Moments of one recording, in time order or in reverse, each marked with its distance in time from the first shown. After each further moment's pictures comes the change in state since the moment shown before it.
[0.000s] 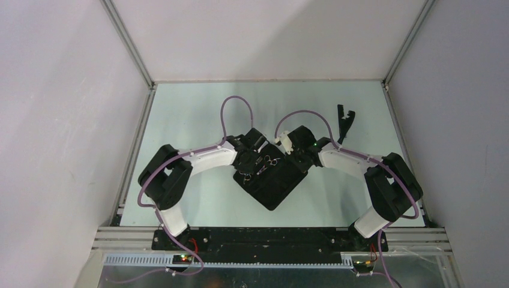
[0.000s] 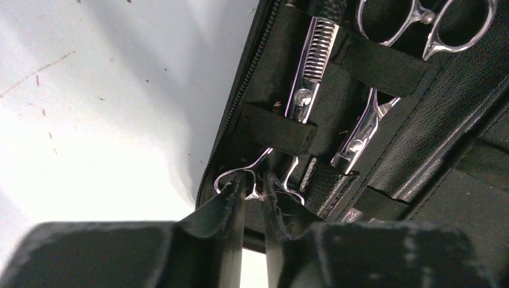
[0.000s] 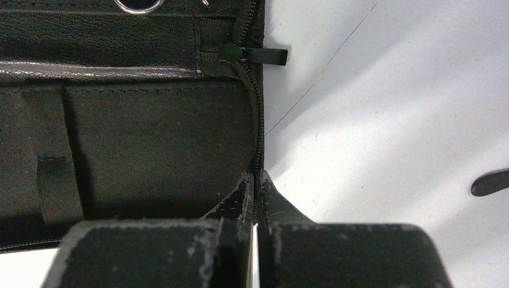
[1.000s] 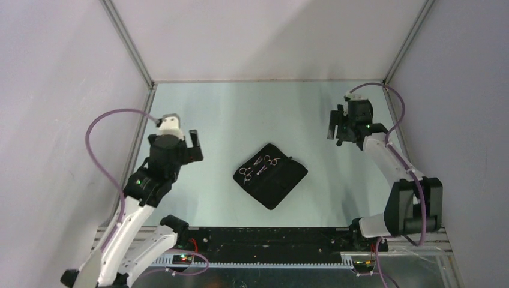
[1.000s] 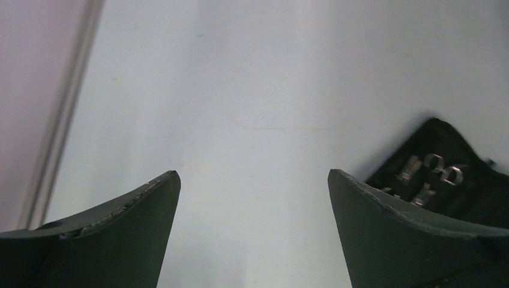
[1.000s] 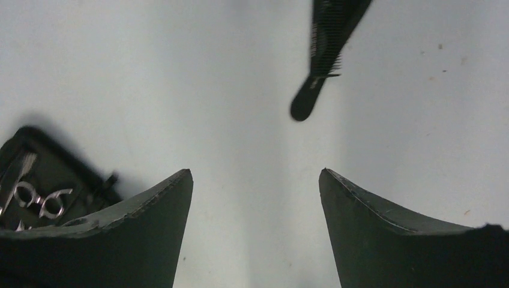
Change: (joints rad) left arm 0.312 -0.983 -0.195 -0.086 -0.233 0.027; right arm -0.484 -0.238 0.048 0.024 0.000 0.431
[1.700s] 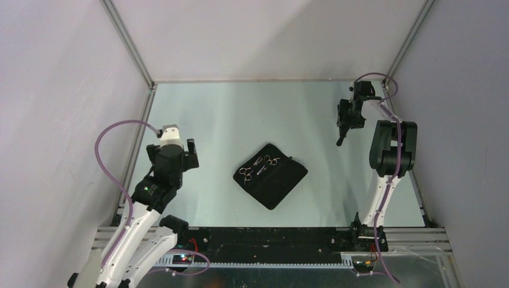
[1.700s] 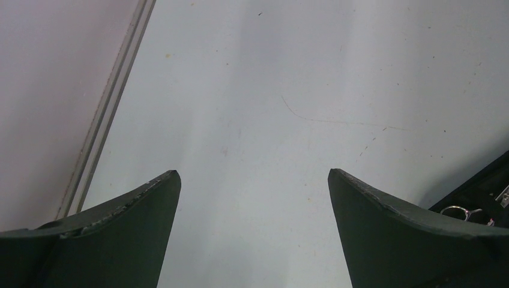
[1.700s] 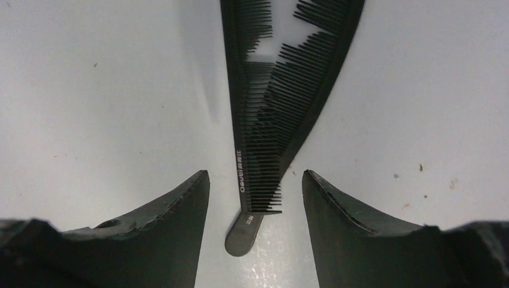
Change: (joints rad) left arm 0.078 -0.129 -0.233 0.100 -0.156 0.070; right arm -0.225 0.663 0.499 -0.075 -0.083 -0.065
